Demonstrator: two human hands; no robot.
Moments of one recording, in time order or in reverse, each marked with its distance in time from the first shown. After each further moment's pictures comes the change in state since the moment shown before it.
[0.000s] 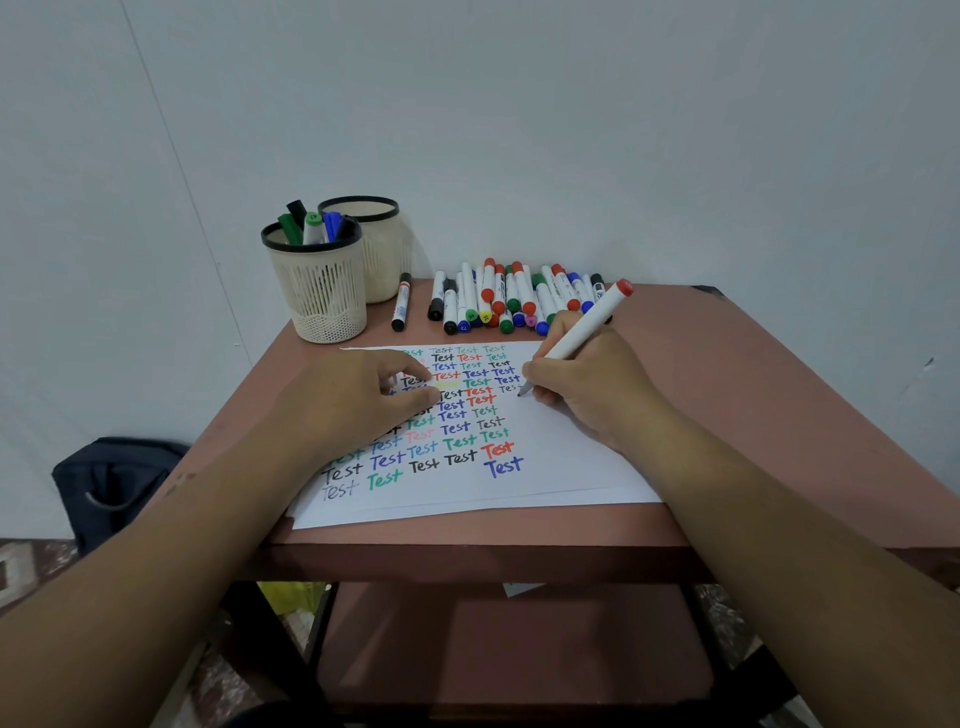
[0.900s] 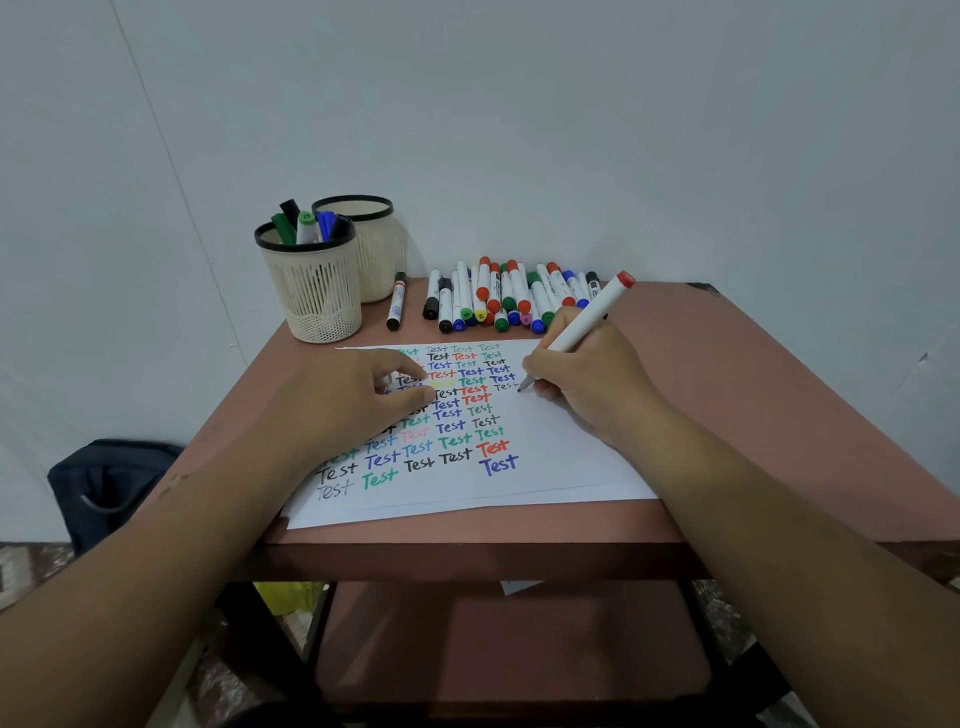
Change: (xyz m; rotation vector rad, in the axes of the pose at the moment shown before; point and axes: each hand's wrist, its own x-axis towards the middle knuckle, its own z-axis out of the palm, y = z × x) left_hand -0.004 0.003 -0.001 -0.013 0.011 0.005; right_hand 0.001 -0.001 0.000 0.053 0.053 0.013
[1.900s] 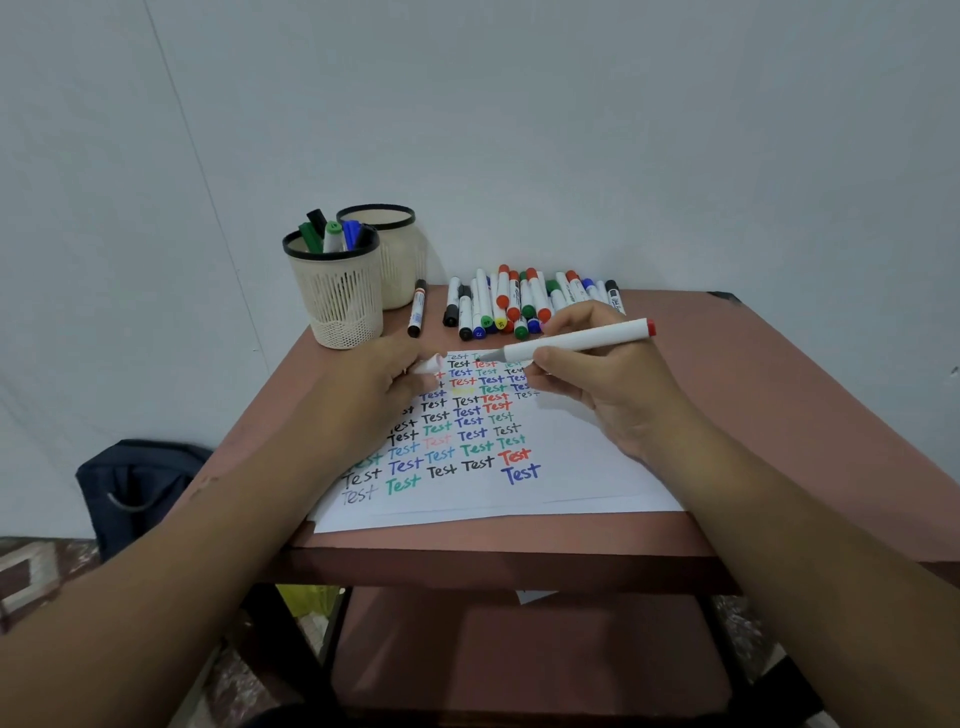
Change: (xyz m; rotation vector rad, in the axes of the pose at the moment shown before) left_hand -0.002 -0.001 -0.001 -0.095 0.142 0.214; right_hand -0.010 -0.006 -0.001 0.379 -0.155 -0.130
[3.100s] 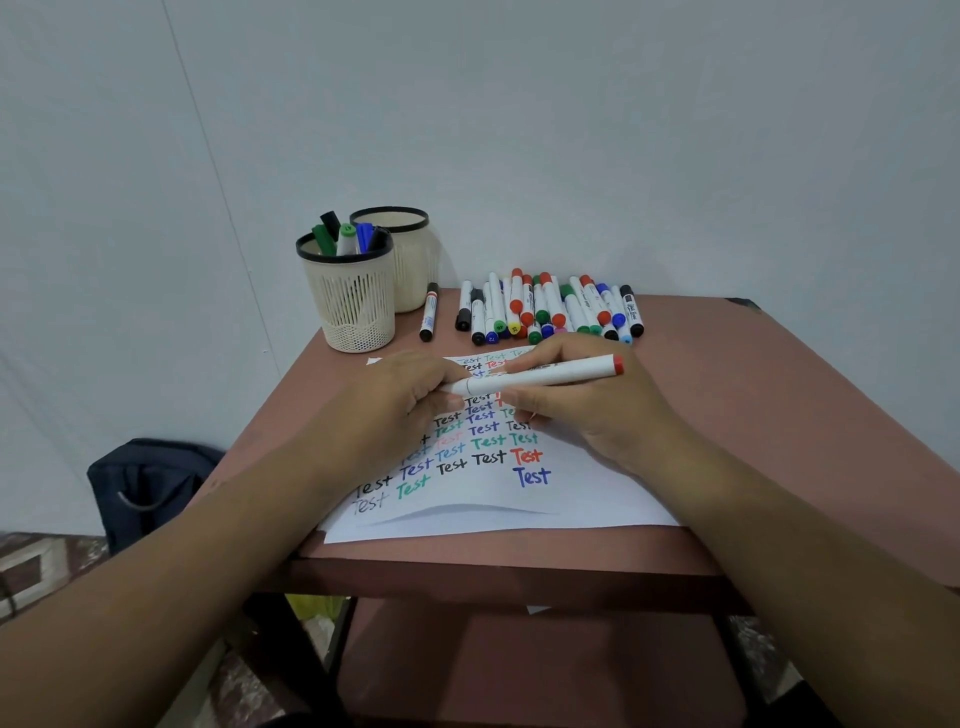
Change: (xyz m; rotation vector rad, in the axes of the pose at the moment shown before) left_hand -0.006 0.005 -0.001 0.019 -0.024 0.217; right_hand -0.005 0.001 0.020 -0.186 -0.178 -0.008
